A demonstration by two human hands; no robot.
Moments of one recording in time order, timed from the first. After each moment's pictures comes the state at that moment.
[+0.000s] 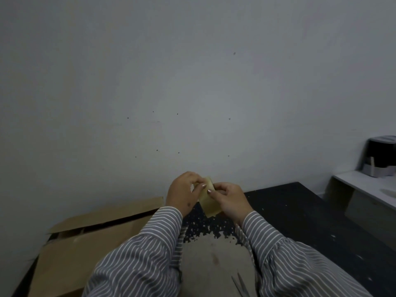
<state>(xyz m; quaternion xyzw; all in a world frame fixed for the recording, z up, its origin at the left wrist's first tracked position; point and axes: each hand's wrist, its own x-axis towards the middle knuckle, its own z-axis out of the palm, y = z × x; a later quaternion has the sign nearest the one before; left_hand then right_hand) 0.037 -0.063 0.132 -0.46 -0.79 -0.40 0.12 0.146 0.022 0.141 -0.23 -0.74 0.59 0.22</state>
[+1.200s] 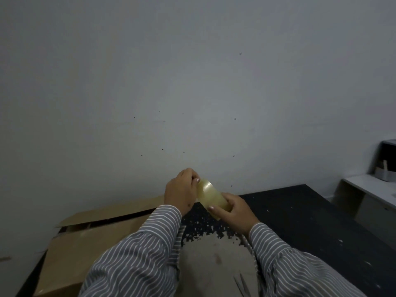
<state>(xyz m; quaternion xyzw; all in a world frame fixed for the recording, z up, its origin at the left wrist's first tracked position) 0.046 -0.071 0.142 -0.38 -0.85 -0.33 0.16 0.160 0.038 0.106 -0.11 -0.84 0.50 0.18</state>
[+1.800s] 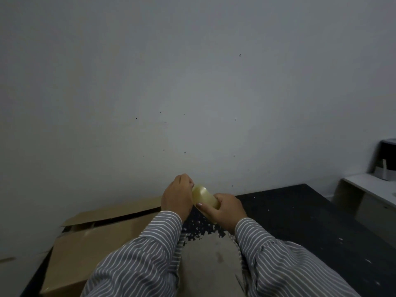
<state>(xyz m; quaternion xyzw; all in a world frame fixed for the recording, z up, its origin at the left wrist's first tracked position) 0.044 -0.082 0.128 -0.34 -0.88 -0.28 0.18 0.140 0.021 0.106 -0.18 -0.90 0.35 0.19</state>
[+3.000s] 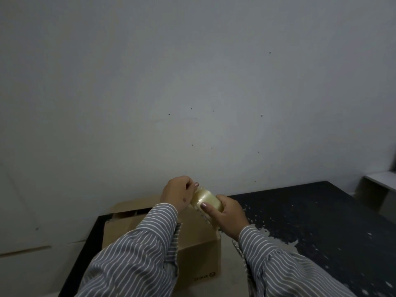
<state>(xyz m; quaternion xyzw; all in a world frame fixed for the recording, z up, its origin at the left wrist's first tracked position) -0.005 -0.183 0.135 -0.32 -0.88 -0.34 0.06 0.108 -0.081 0.090 -0.15 -0.84 0.48 0.20</state>
